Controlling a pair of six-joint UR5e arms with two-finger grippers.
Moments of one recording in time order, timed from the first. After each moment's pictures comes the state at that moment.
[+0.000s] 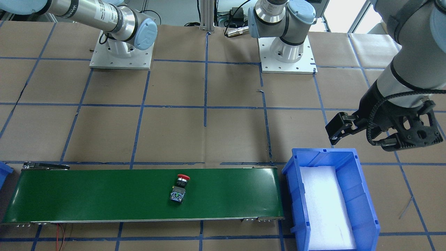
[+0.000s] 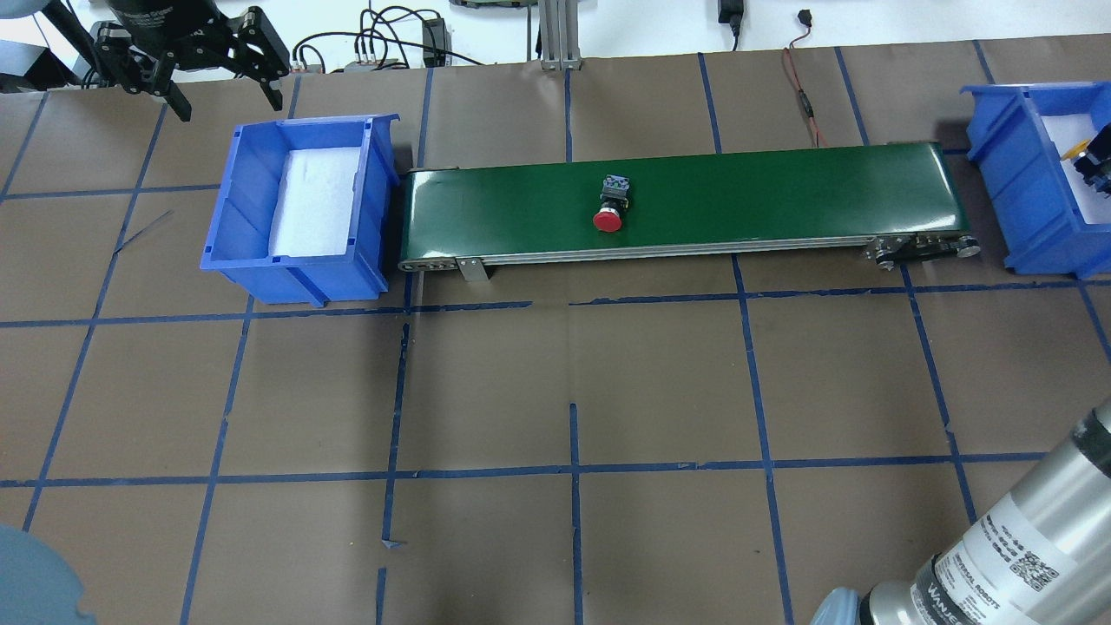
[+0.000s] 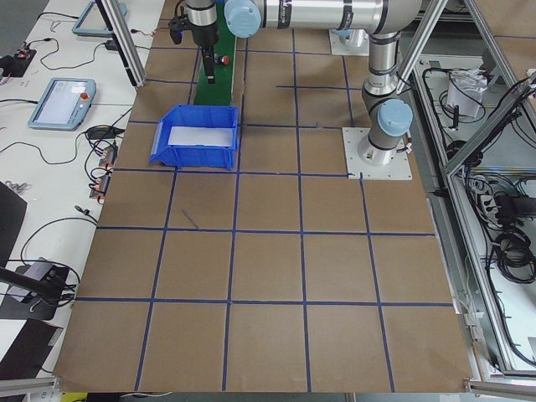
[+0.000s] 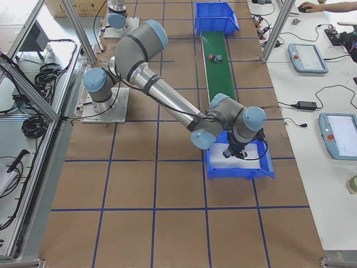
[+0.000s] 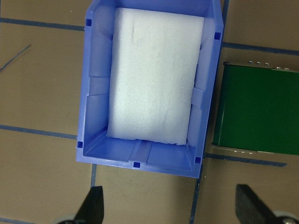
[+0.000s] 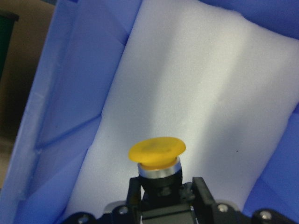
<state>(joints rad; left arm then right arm) -1.45 -1.86 -1.22 -1.62 1.63 -0.02 0.90 -0.83 1.10 -1.82 -1.53 -1.03</state>
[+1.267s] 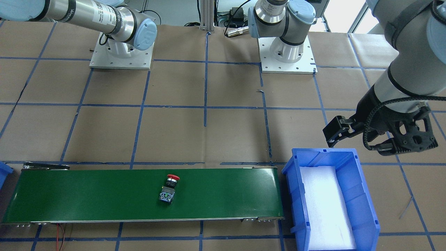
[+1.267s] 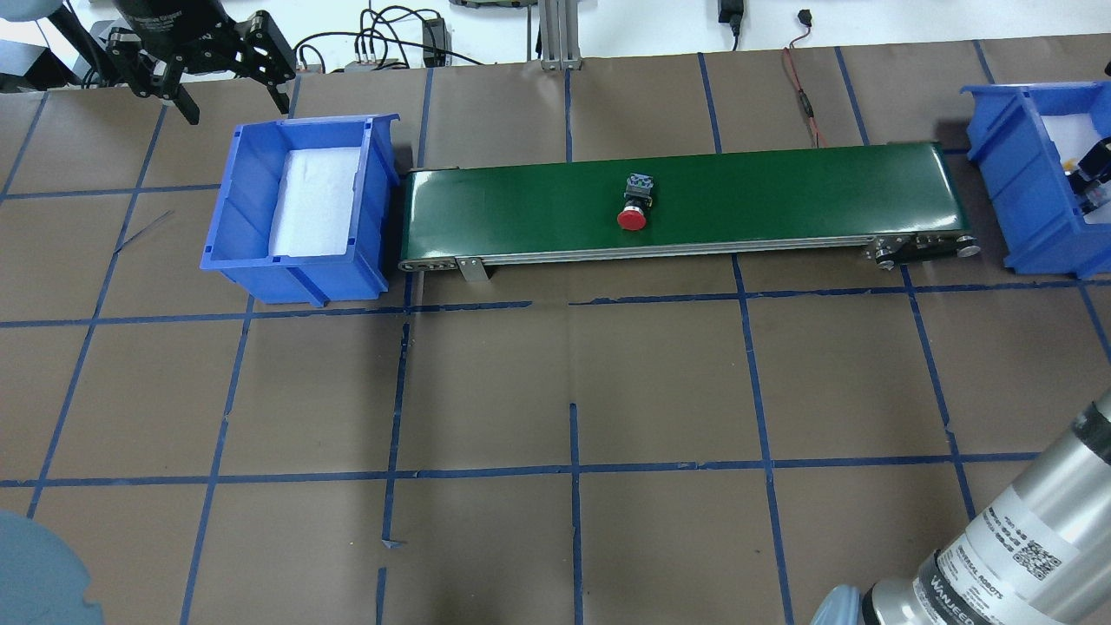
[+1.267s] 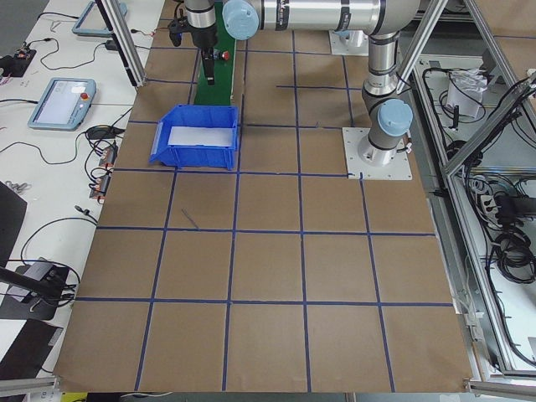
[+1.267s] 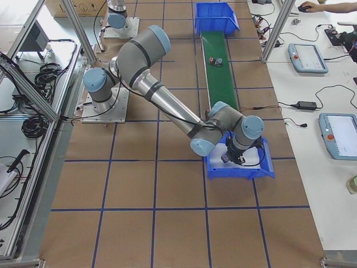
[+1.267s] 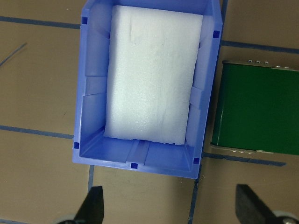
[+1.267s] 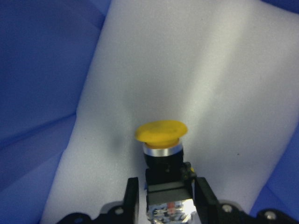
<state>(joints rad) -1.46 -1.87 -1.22 -1.62 1.62 -0.02 0.89 -0.80 1.11 -1.84 -1.53 -1.02</state>
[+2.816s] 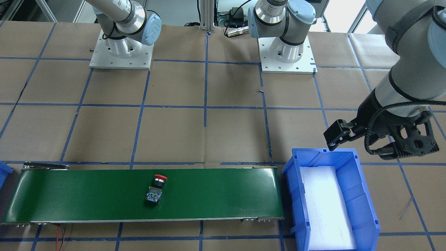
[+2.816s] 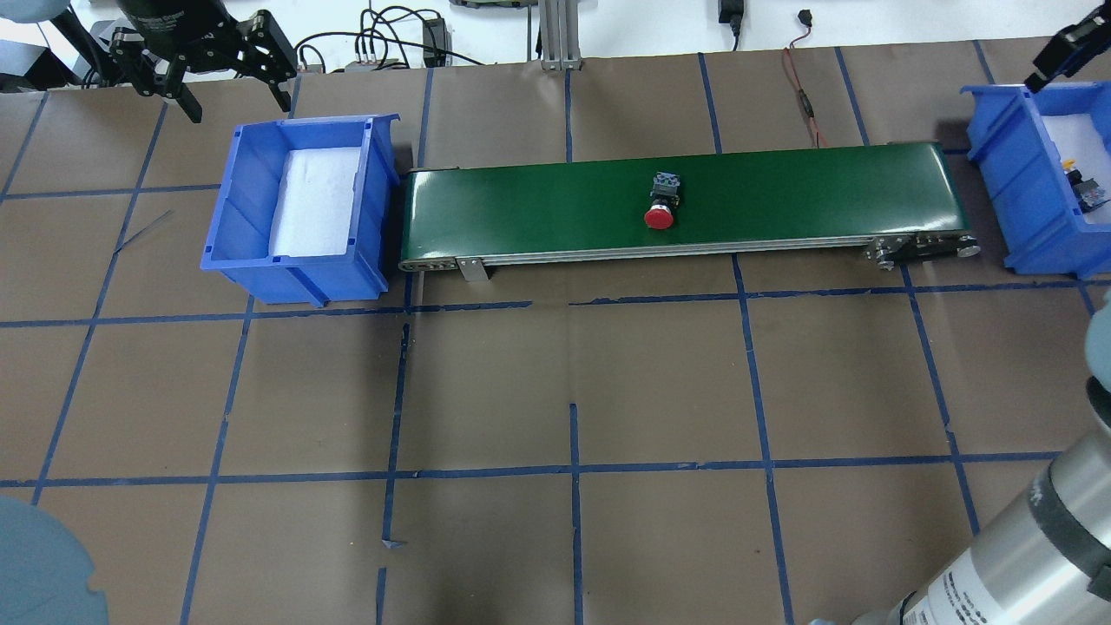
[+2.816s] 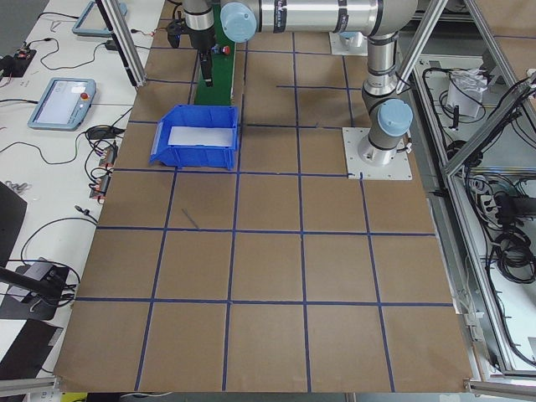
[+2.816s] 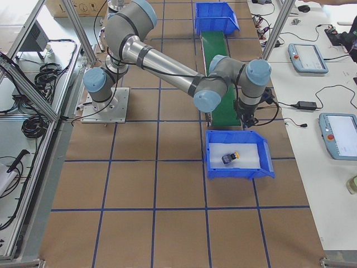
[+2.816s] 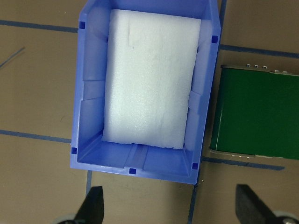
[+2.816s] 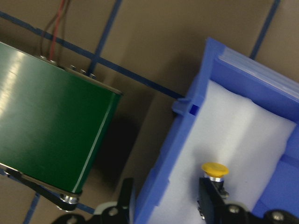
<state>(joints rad) -1.45 -1.88 -1.22 -1.61 1.62 -0.02 1.12 -1.03 1.12 -1.76 -1.49 -0.88</state>
